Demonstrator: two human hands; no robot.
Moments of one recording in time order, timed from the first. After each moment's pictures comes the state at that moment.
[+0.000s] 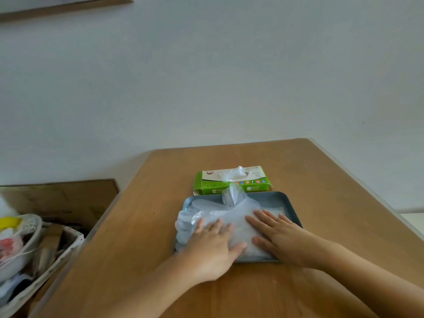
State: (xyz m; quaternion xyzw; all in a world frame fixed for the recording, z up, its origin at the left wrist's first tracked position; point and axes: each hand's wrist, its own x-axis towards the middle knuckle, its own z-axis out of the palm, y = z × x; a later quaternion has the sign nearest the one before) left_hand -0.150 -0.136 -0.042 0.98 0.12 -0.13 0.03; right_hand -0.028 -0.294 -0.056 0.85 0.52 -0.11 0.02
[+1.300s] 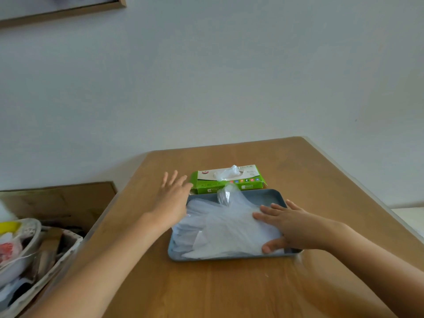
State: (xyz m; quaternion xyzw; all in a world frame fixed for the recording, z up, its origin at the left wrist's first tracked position) left_hand -0.117 -0.050 -0.015 0.98 0.15 0.08 -0.07; right_hand -0.005 -0.313 -0.033 0.85 0.49 -0.15 0.06
